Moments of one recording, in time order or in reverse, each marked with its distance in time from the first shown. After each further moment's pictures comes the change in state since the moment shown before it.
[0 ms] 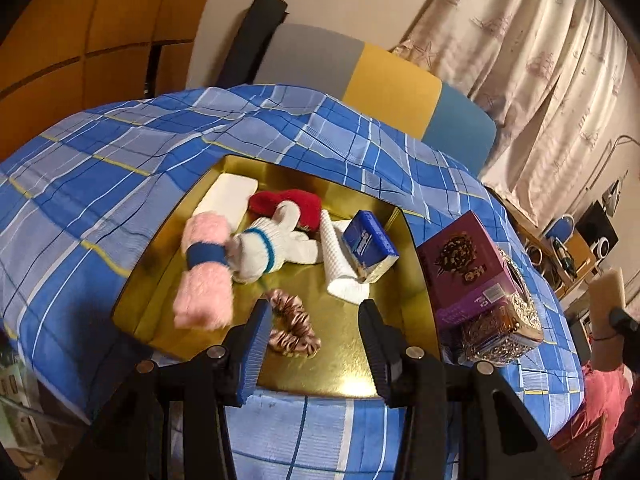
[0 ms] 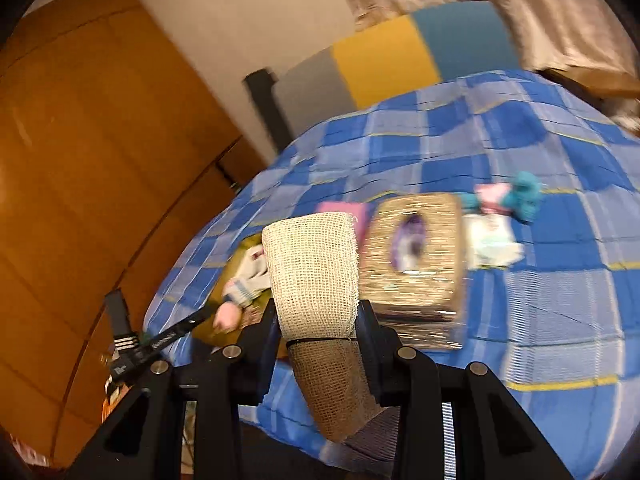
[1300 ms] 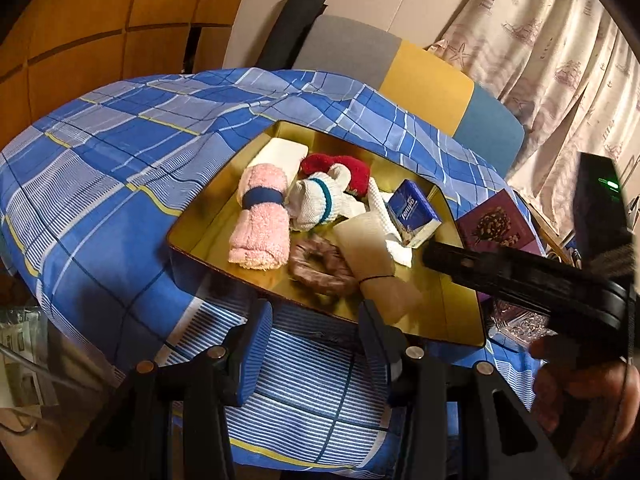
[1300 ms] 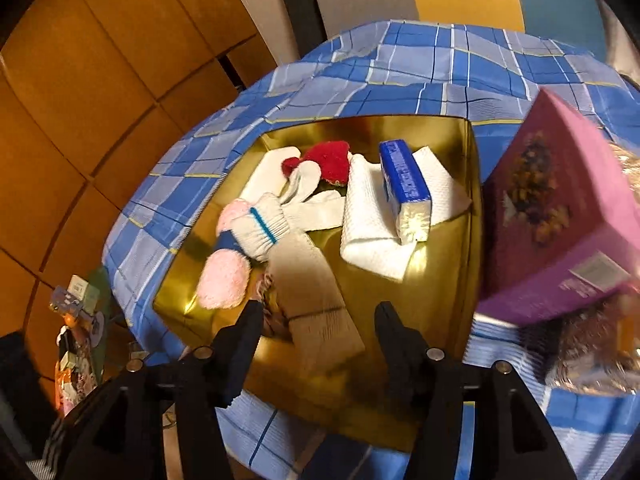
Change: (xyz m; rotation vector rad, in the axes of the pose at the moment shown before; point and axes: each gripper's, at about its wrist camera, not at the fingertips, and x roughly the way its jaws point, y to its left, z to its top) left arm -0.007 0.031 -0.041 -0.074 0.026 0.073; right arm 0.226 0.103 -0.030 -0.135 0.265 -0.074
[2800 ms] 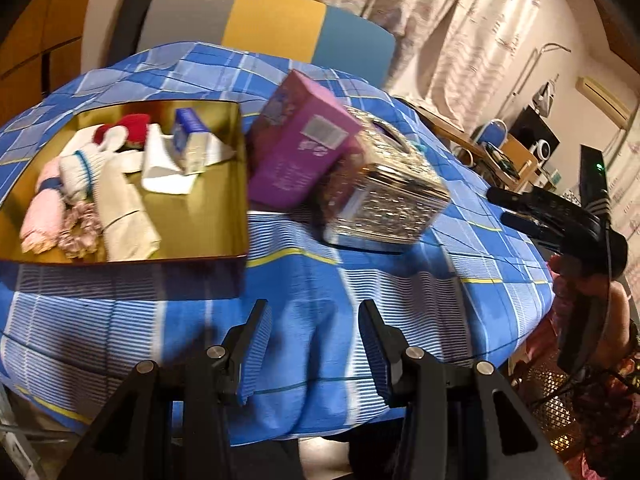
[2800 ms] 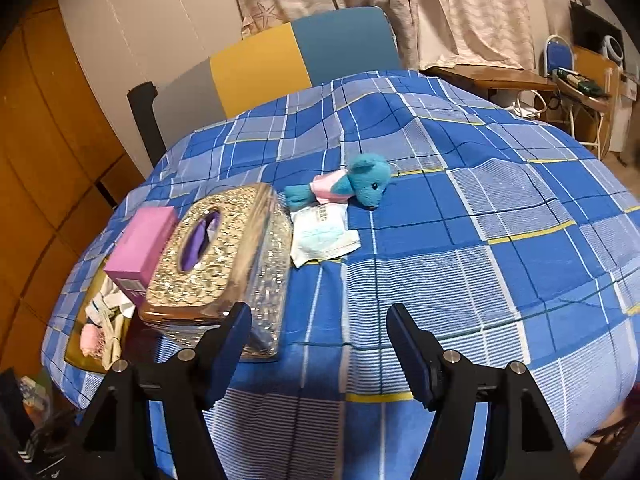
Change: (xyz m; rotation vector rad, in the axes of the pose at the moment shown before) left arm 0.012 -0.160 -0.068 0.352 0.172 -0.285; right arm -0.205 -0.233 -0.086 0.307 -0.298 -0.354
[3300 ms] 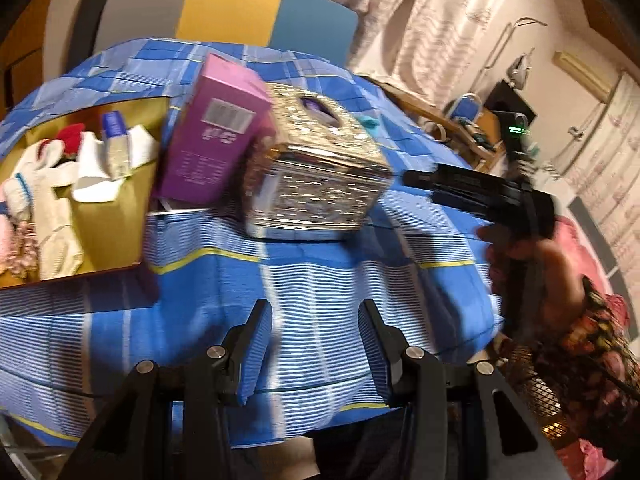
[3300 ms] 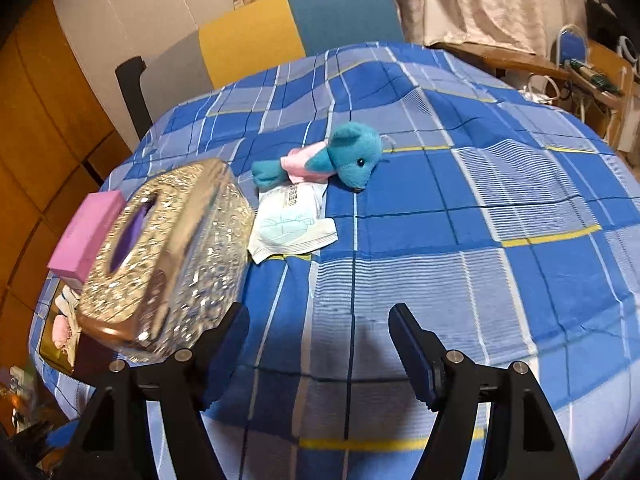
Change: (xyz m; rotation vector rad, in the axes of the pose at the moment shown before) left arm 0.021 -0.049 0.003 0.072 0.061 -0.094; right arm 0.069 -0.030 0.015 -0.026 0.103 -0.002
